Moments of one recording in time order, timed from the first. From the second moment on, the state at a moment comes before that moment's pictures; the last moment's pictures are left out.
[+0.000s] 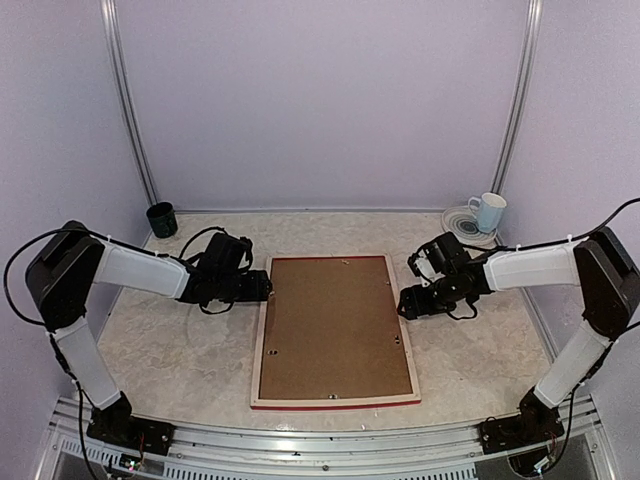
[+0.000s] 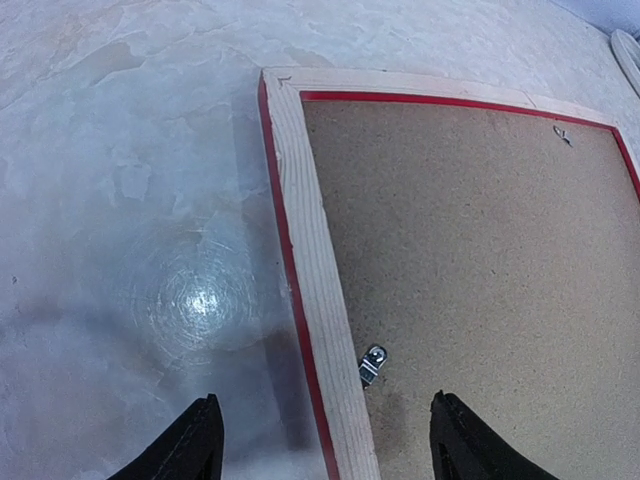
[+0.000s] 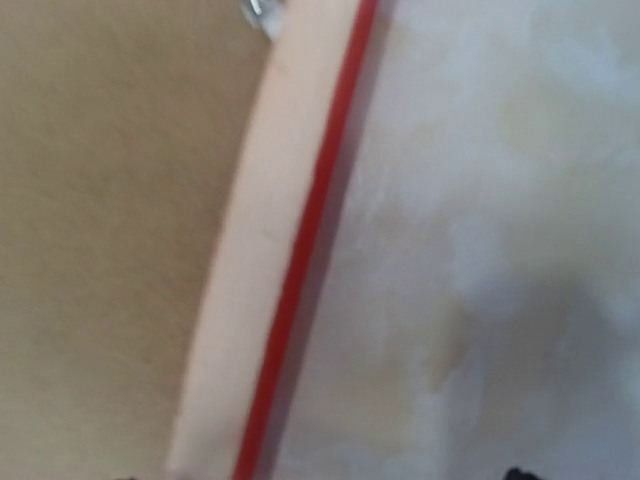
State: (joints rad) left arm -0.61 1.75 0.89 0.09 -0.12 -0.48; right arm 0.54 1.61 0.88 -0.27 -0.05 0.29
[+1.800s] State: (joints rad) left arm -0.61 1.90 0.97 0.12 -0.11 -0.43; right arm 0.56 1.70 0.85 -0.15 -0.13 0.32
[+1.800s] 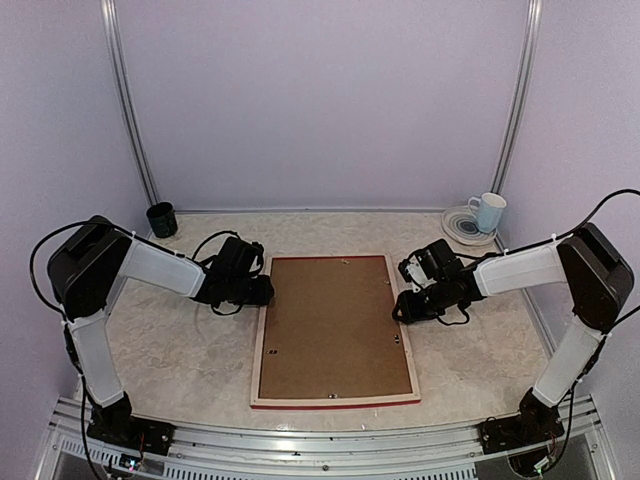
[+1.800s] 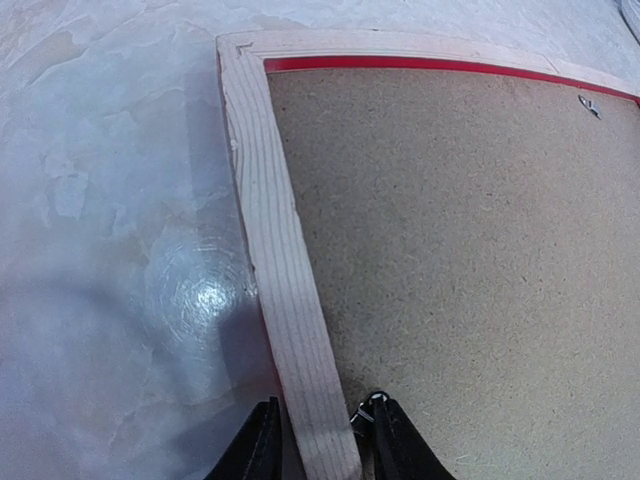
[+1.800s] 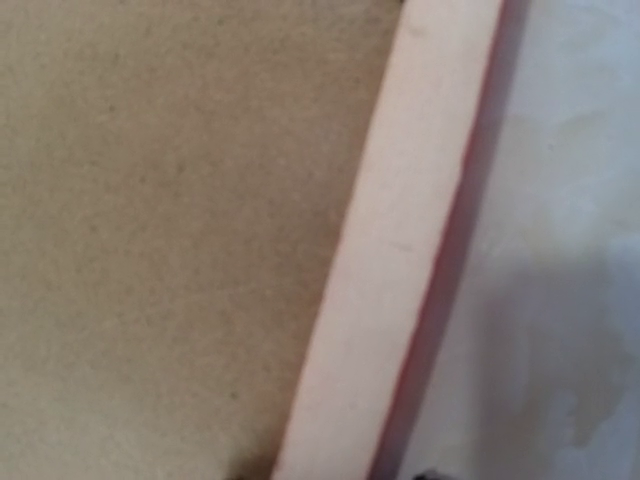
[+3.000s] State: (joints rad) left arm -0.73 1.55 0.72 0.09 -0.10 -0.54; right arm 0.57 1.46 0.79 -0.23 -0.15 0.33
